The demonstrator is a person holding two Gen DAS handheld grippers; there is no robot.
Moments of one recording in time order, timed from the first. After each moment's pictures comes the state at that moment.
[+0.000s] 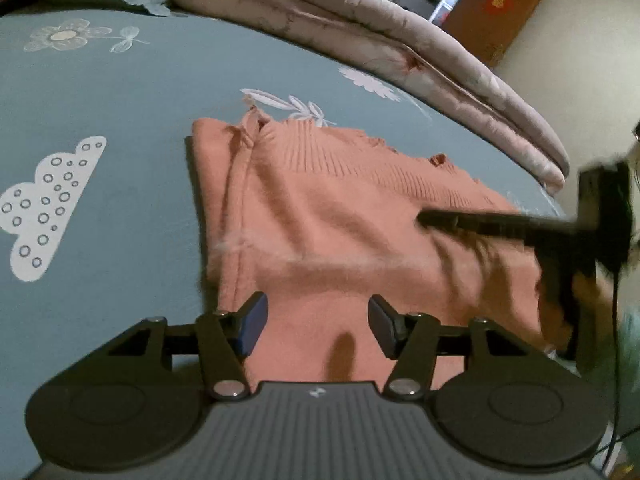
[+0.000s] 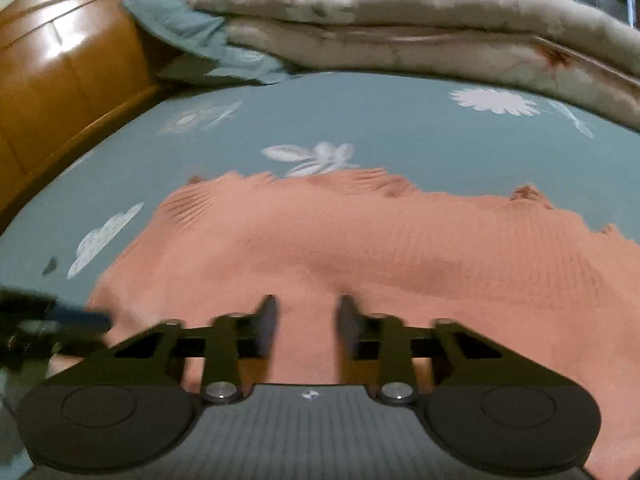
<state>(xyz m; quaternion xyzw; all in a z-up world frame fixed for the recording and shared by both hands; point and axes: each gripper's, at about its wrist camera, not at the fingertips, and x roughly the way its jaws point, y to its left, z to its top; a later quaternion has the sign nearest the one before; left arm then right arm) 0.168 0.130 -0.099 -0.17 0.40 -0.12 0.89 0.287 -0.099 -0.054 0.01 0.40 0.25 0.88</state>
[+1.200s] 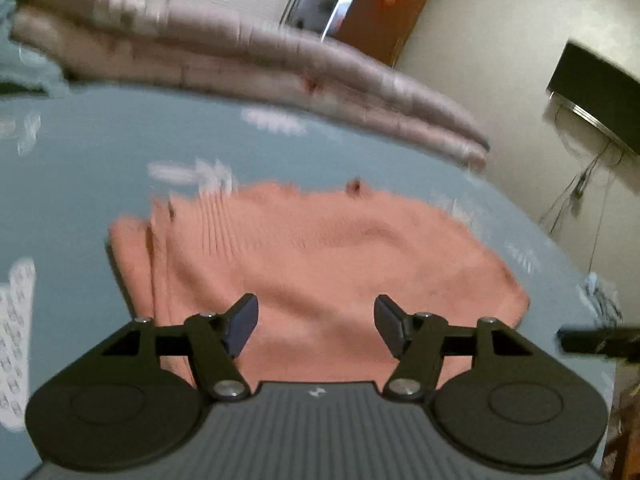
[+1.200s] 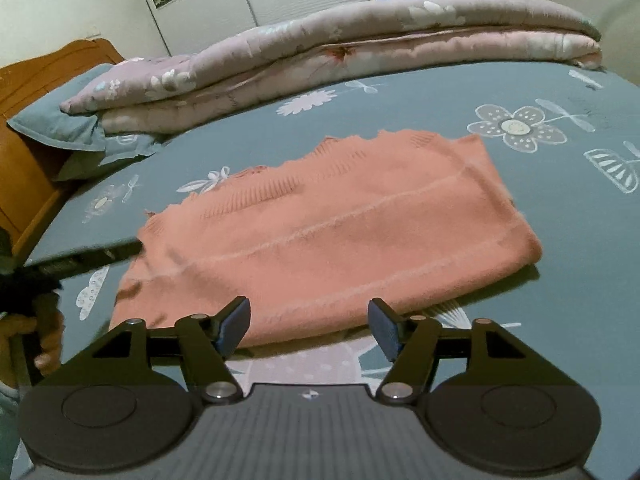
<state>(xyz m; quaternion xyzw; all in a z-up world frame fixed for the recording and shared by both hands) 0.193 0.127 -0.074 -0.13 0.36 -0.25 0.89 0.063 -0.135 0.005 0.13 0.36 0.02 0.92</state>
